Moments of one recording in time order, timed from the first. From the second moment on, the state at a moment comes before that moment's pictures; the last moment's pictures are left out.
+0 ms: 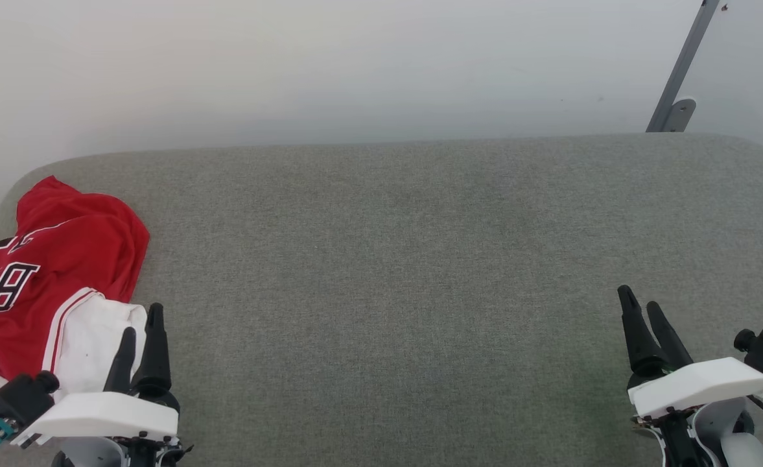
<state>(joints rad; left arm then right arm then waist) -0.04 0.15 0.03 0.17 -0.93 -0.02 -0.07 -0.11 -0.12 -0.02 0.30 0.87 0.13 -0.05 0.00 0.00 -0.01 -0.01</state>
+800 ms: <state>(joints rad) -0.02 0.10 0.11 0.14 -0.63 -0.11 -0.14 -0.11 -0.12 -0.02 0.31 0.61 0.13 -0.12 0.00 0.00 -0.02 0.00</state>
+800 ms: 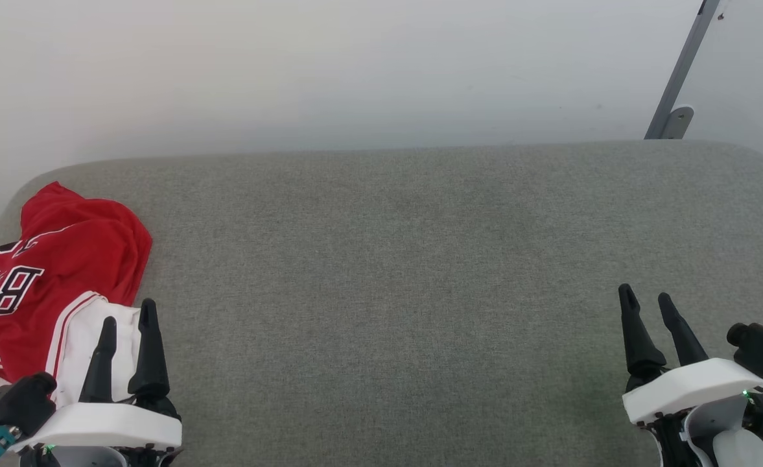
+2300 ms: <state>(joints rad) 0.03 0.18 0.03 0.11 -0.32 -0.13 -0.24 -0.10 -0.14 0.00 0.27 0.23 0.13 -0.20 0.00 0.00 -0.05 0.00</state>
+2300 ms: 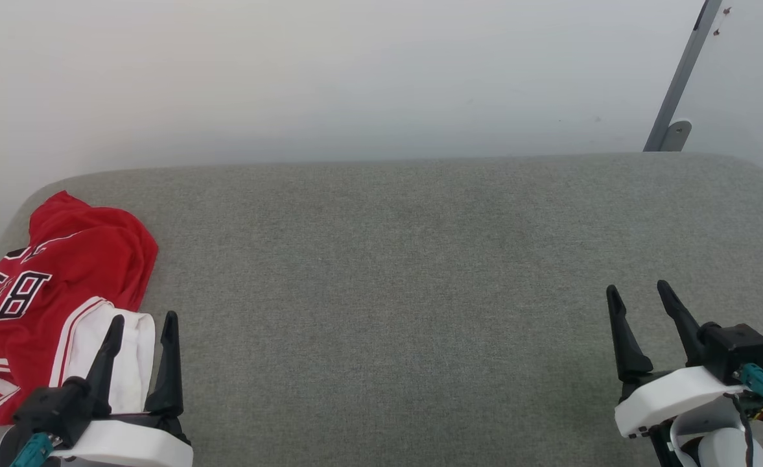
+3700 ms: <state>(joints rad) 0.01 0.19 0.14 0.21 -0.36 -0.10 -0.26 -0.11 -0.16 0.14 0.28 0.20 0.13 -0.19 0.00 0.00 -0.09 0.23</state>
